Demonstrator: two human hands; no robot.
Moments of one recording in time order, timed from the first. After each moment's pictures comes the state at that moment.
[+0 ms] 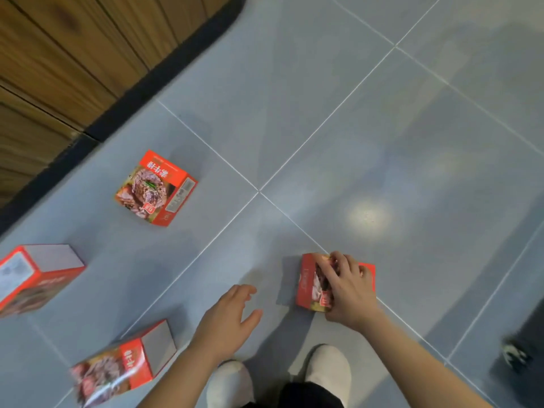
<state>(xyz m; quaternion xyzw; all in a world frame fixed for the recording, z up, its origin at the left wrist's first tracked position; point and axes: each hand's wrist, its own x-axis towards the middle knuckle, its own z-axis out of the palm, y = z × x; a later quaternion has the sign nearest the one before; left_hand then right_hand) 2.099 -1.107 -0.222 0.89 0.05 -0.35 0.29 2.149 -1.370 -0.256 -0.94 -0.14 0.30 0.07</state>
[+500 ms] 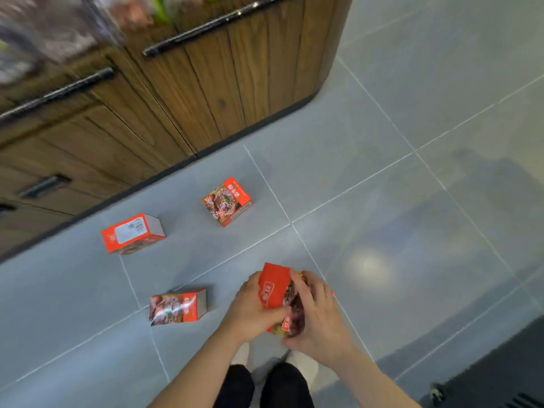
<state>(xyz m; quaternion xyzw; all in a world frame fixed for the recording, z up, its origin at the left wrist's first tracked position) 2.110 -1.117 0.001 0.78 0.29 -0.25 0.50 2.148 -1.283 0.013 -0.89 -0.25 0.30 0.25</state>
